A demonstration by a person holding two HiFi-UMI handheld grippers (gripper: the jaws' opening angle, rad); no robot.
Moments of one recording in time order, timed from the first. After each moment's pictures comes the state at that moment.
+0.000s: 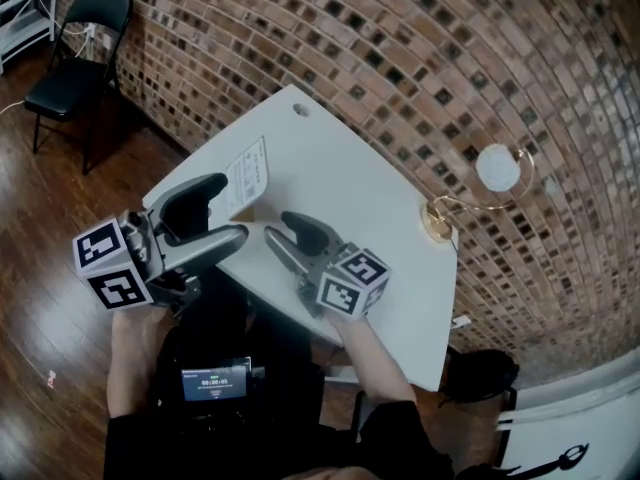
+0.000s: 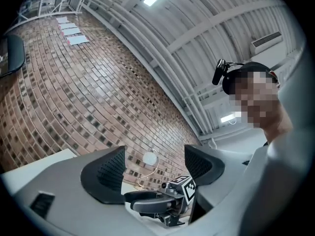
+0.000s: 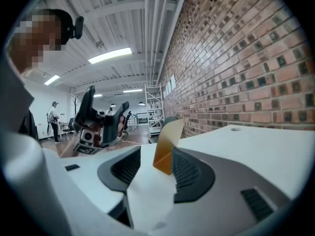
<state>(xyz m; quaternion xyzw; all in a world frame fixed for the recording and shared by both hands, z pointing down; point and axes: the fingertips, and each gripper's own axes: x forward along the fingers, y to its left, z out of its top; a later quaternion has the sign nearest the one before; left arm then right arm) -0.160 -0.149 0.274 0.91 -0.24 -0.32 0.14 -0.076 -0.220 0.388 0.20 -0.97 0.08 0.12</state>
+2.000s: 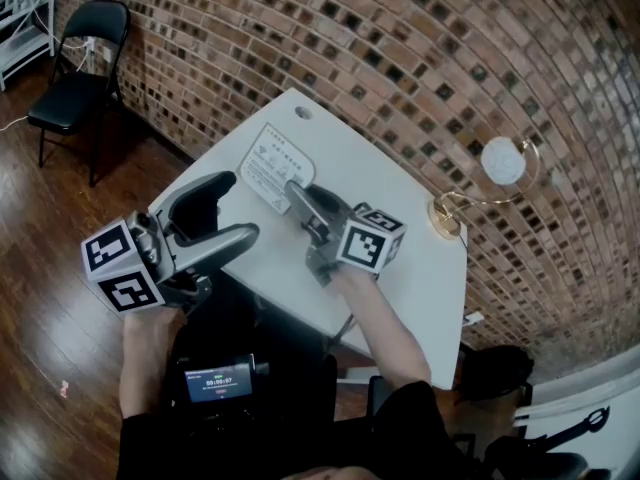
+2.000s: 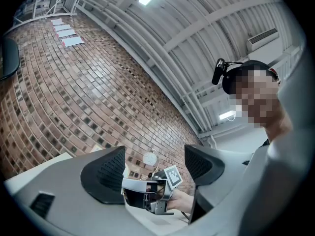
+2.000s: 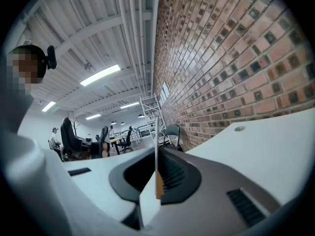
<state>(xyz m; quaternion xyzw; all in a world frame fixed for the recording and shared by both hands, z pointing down) -0.157 -0.152 0.267 0.91 -0.24 -0.31 0.12 -0.089 -0.277 0.350 0.19 -0.97 0.18 0.03</state>
